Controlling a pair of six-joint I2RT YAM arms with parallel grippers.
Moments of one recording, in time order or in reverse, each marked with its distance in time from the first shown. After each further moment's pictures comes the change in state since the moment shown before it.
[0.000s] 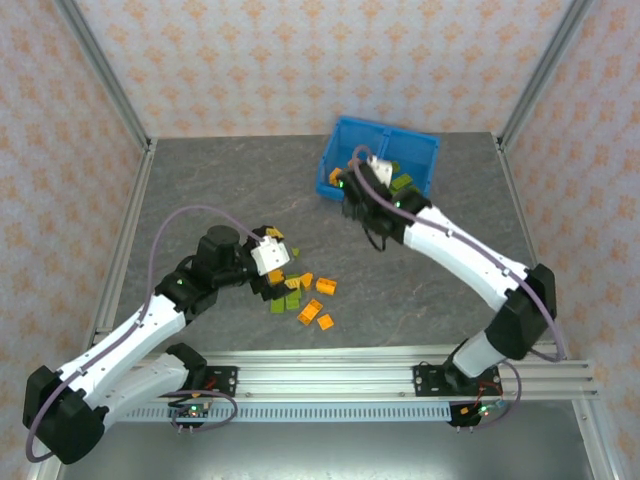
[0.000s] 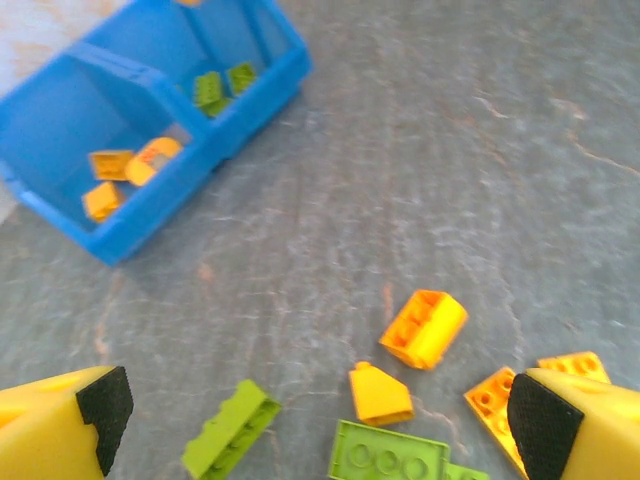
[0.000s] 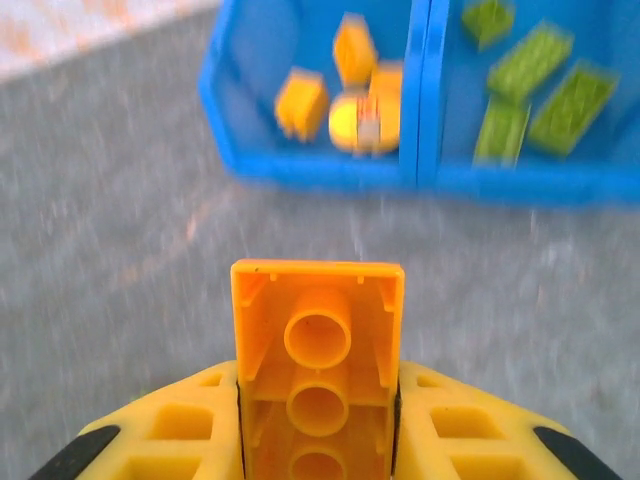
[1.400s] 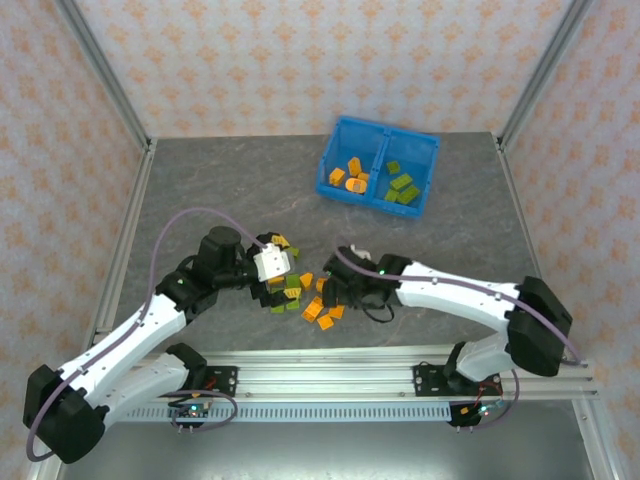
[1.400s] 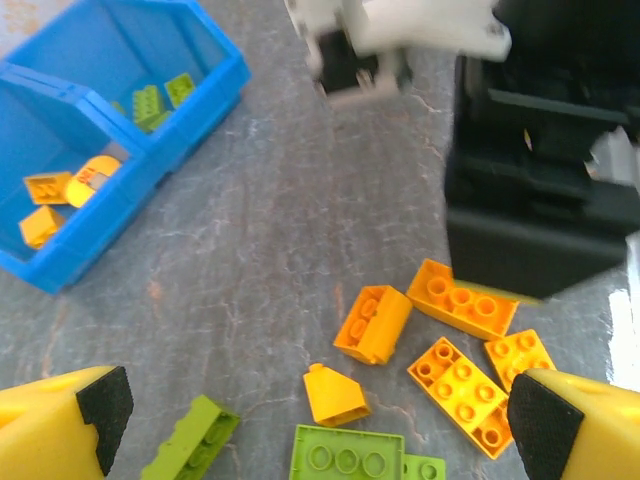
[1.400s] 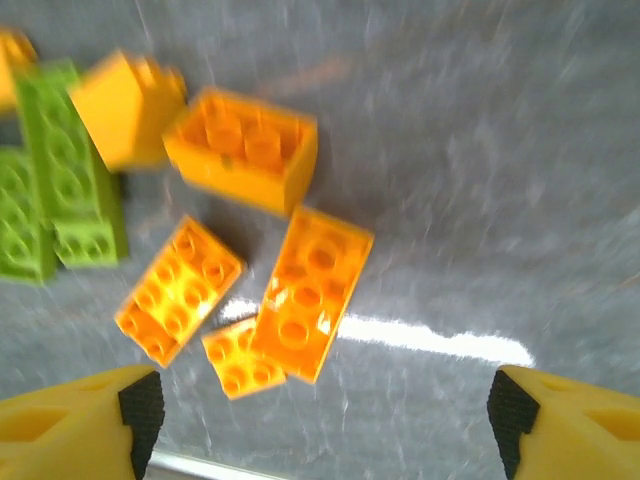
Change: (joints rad) left arm 0.001 0.011 0.000 -0.071 0.137 0.100; right arm 0.322 -0.152 -0.531 -0.010 -0.324 0.187
